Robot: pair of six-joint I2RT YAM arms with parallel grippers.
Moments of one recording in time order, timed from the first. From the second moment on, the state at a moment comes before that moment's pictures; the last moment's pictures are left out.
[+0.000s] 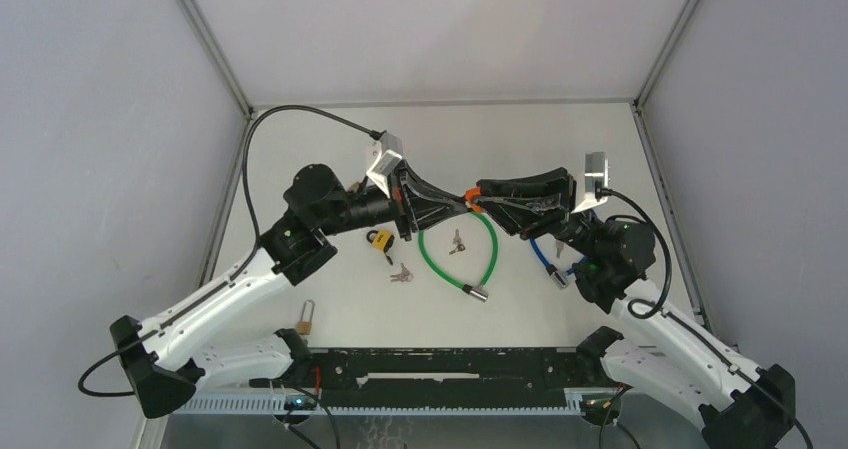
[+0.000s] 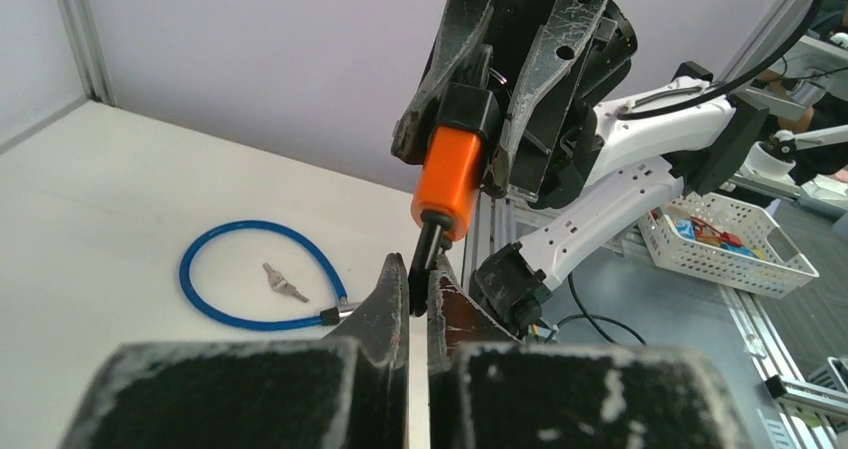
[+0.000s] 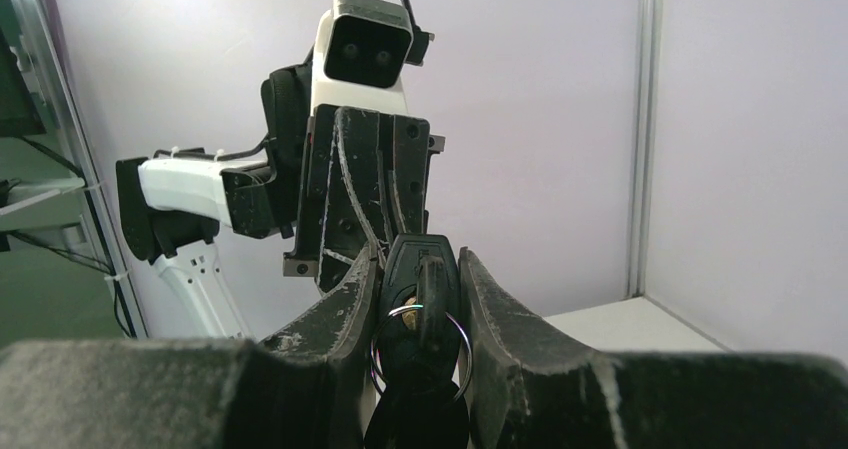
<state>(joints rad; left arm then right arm) -0.87 1.06 1.06 0.19 0.54 -0.35 0.61 0.84 0.65 0.83 -0.57 0.50</state>
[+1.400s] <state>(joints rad) -0.86 1.13 1.29 -0.11 0.51 -0.14 0.59 0.92 0.62 1.02 -0.54 0.52</state>
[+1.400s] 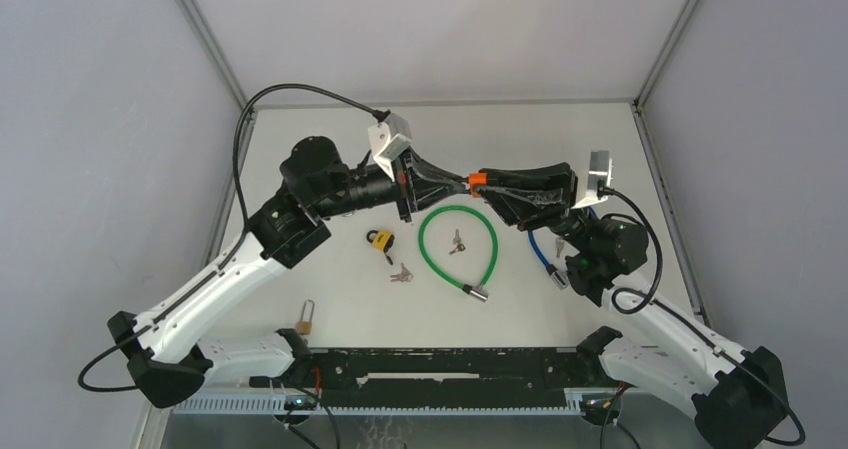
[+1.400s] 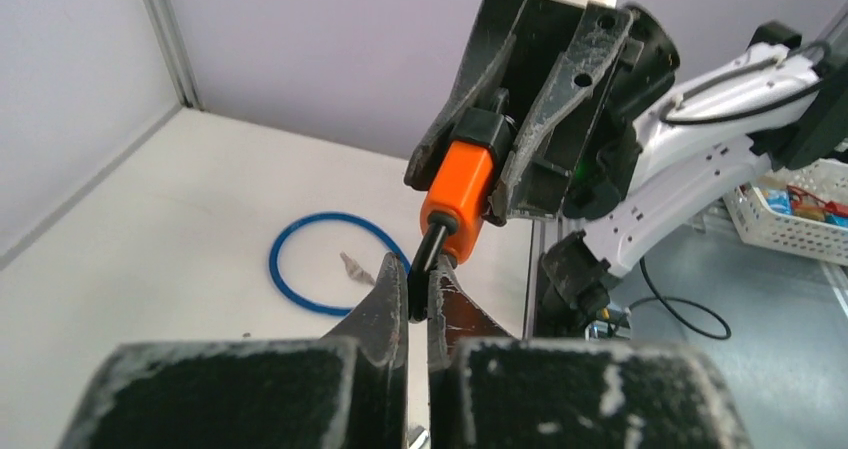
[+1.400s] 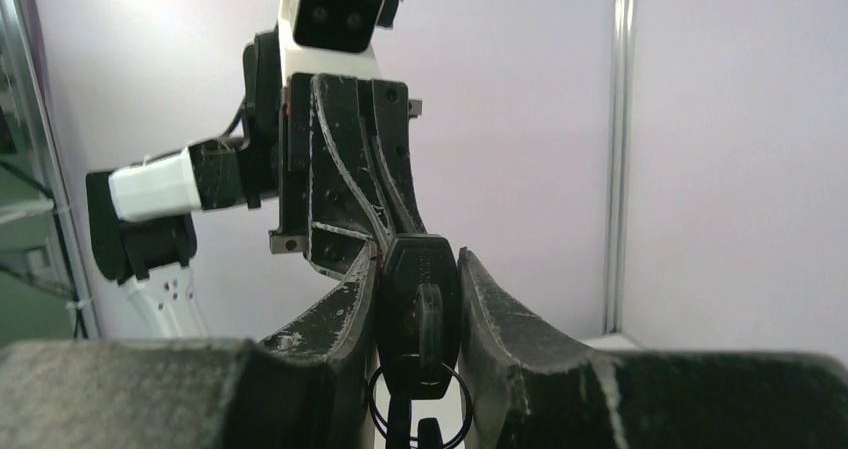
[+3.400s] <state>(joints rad) -1.07 1.26 1.79 -0.73 0.18 0.43 0.54 1.11 0.73 1.23 -0.79 0.67</state>
